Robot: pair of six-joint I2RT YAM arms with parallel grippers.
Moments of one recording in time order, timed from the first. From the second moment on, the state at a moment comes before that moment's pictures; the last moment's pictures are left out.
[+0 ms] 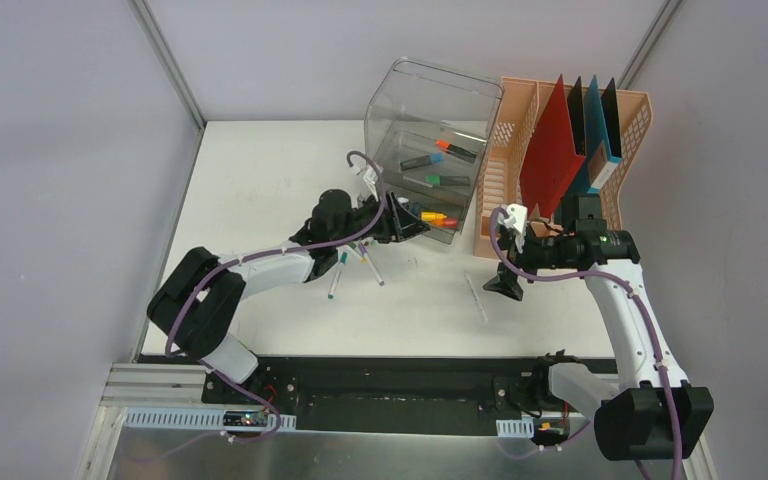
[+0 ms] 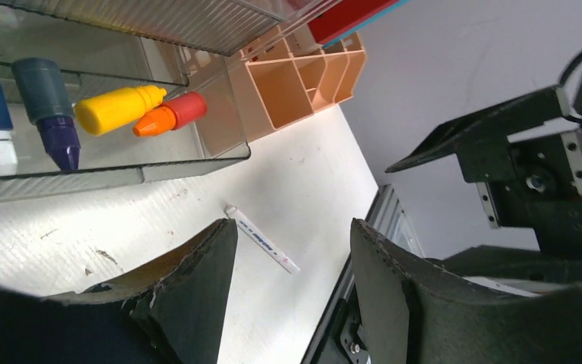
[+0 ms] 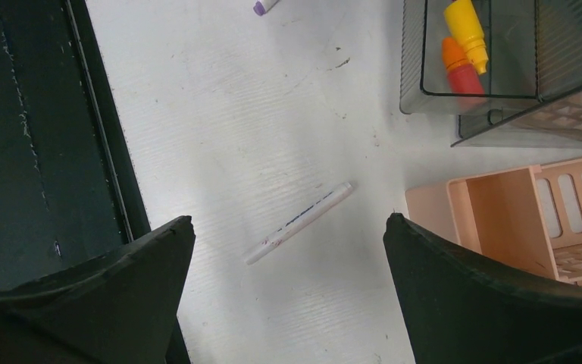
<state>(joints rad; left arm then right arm) -0.66 1.57 0.83 0.57 0.40 -0.89 0.06 1.05 0.97 -1.03 -0.88 -1.02</state>
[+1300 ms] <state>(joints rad) -0.57 0.51 0.38 -0.16 0.26 -0.53 0.58 1.30 1.21 -1.01 -0.56 -1.01</state>
